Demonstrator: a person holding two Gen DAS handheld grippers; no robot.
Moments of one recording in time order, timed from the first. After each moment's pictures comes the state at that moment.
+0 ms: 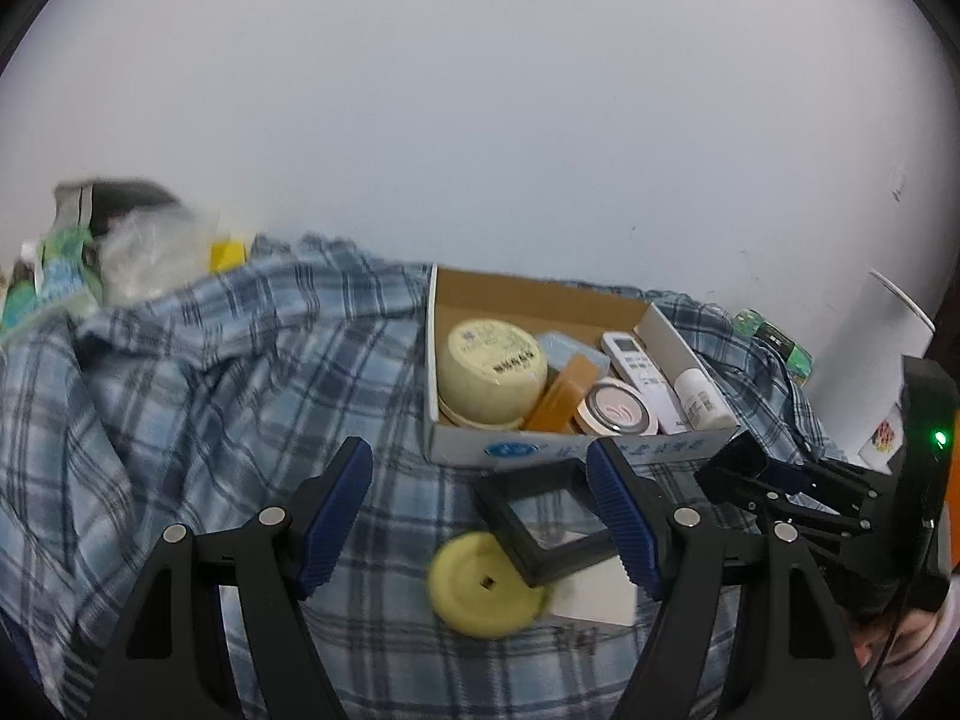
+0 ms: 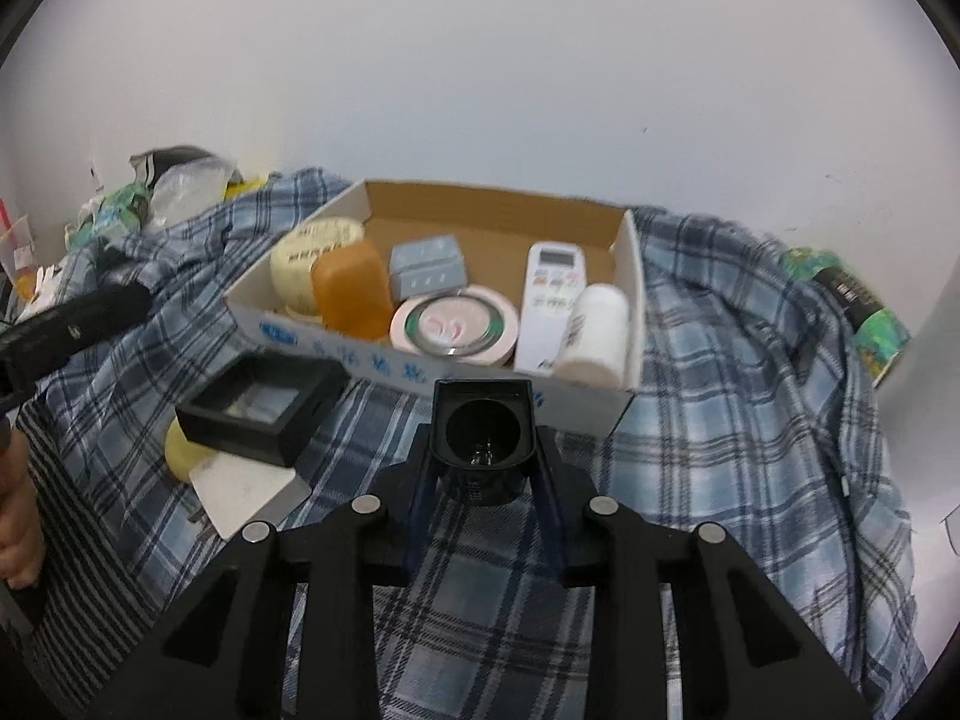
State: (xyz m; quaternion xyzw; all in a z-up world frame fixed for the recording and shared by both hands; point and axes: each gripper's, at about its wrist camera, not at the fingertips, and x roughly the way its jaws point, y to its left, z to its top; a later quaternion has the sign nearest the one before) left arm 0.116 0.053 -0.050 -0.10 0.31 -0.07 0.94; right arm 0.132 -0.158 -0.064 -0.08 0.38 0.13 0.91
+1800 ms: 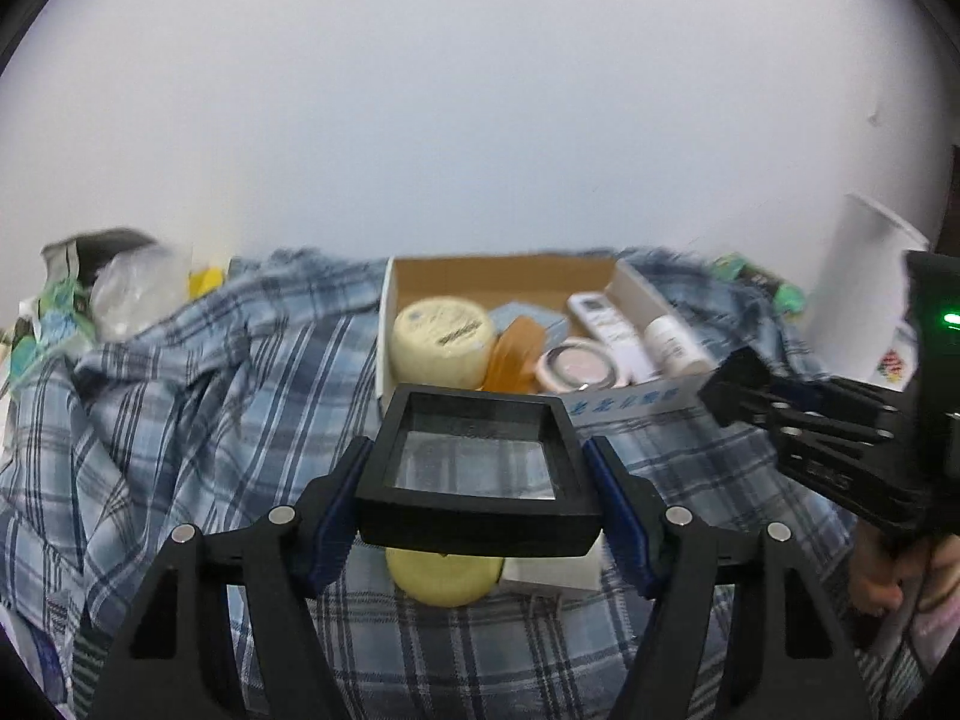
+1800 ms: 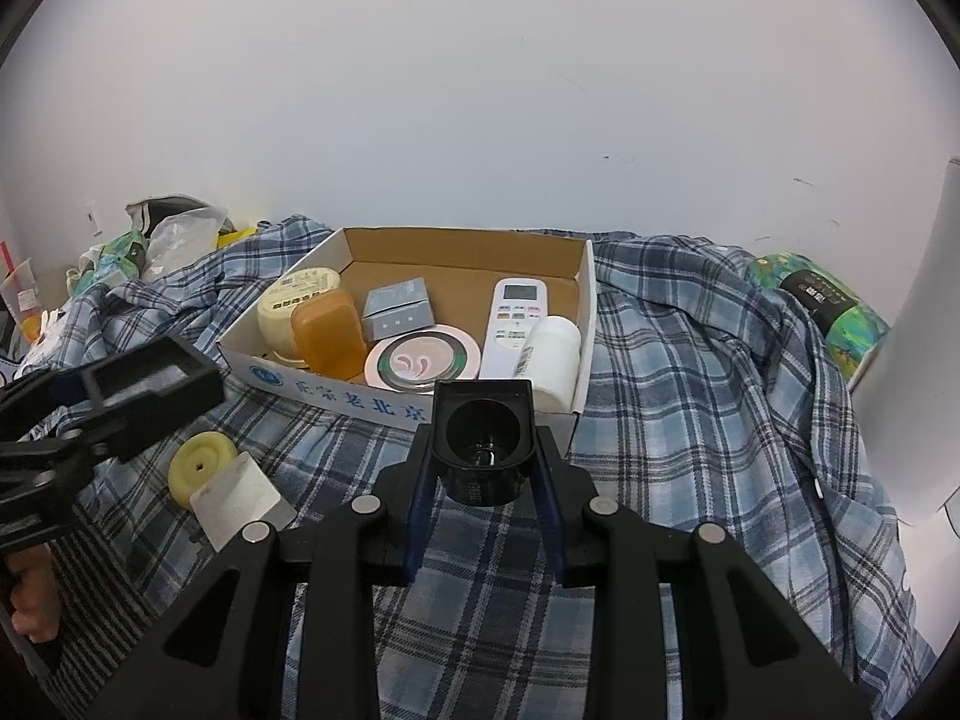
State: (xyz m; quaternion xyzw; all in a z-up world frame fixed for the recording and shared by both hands) left arm 0.089 0.010 -0.050 -0.02 0.30 -0.09 0.95; right arm 0.126 -0.183 -0.052 -0.04 0.34 0.12 0.93
